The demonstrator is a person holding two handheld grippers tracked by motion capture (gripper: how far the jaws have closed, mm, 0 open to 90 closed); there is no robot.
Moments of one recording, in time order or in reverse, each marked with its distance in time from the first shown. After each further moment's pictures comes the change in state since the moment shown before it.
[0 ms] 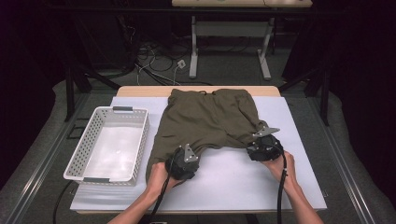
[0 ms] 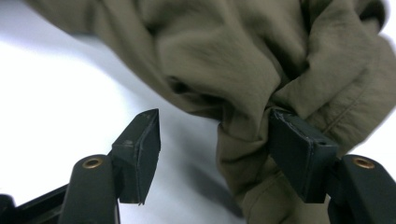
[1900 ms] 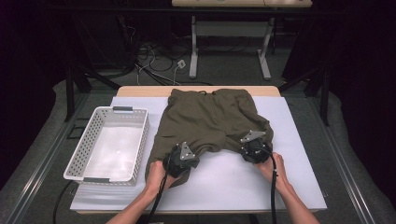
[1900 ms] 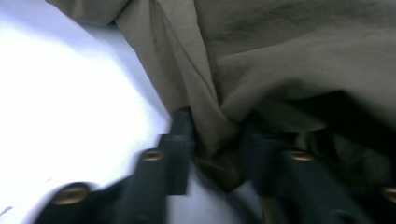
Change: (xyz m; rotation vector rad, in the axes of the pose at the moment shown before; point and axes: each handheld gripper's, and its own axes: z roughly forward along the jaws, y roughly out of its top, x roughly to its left) left arm 0.010 -0.004 -0.004 -0.041 -0.026 -0.014; right arm 0.026 0.003 0.020 0.004 0.063 -0.116
